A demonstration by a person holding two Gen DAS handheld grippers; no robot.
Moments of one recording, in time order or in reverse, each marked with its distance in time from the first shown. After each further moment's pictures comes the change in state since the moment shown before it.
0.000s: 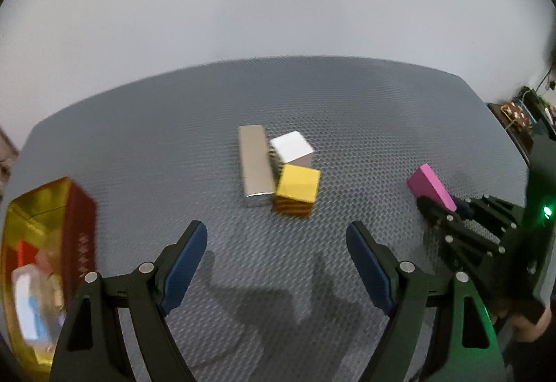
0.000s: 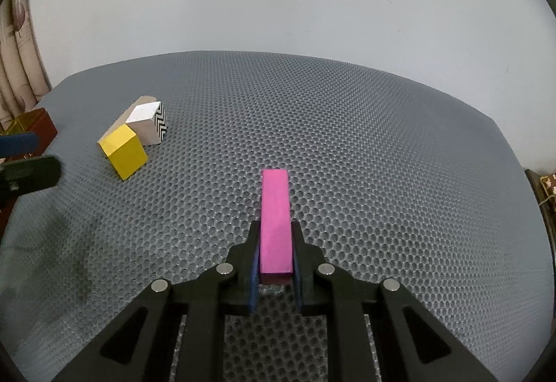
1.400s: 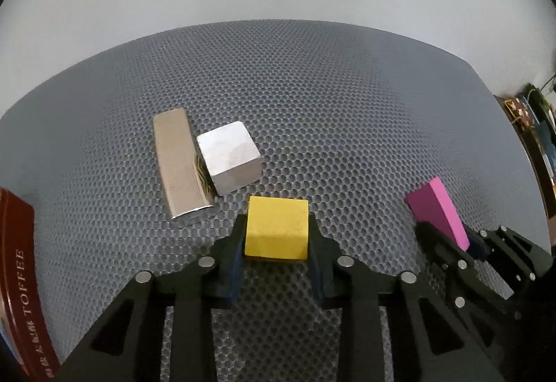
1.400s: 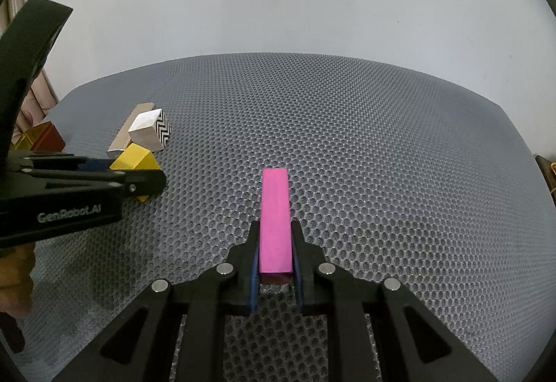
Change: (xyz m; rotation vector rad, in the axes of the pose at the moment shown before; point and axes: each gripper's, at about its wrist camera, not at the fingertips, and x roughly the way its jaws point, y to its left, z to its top) left arm 0.067 -0.036 0.016 -0.031 0.112 -0.038; right arm -0.021 -0.023 -0.016 0.048 -0.001 0.058
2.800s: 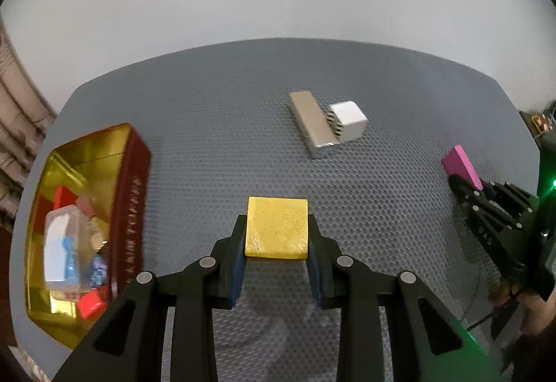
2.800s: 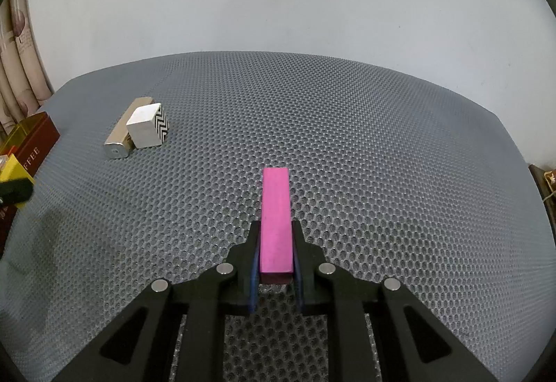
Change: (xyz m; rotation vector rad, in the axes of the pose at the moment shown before) left arm -0.093 0.069 -0.070 -0.100 -0.064 0.193; right arm 0.024 0.014 0.016 -0.034 0.004 -0.041
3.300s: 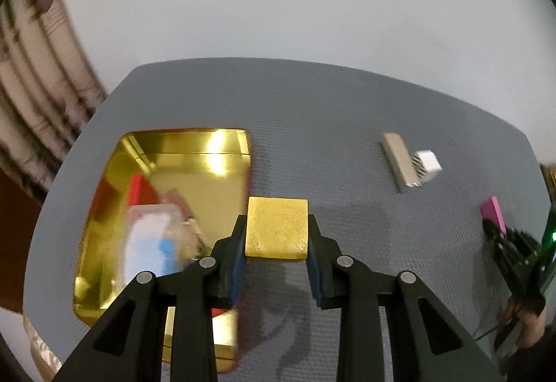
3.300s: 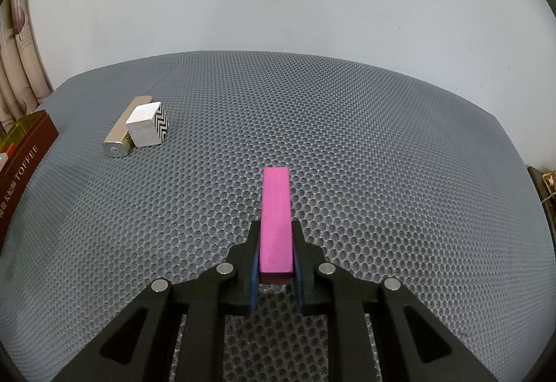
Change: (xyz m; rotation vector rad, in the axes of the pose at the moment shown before) left arm -0.034 0.116 0.009 -0.182 -0.026 0.085; right arm 0.001 0.004 0.001 -0.006 0.000 -0.007
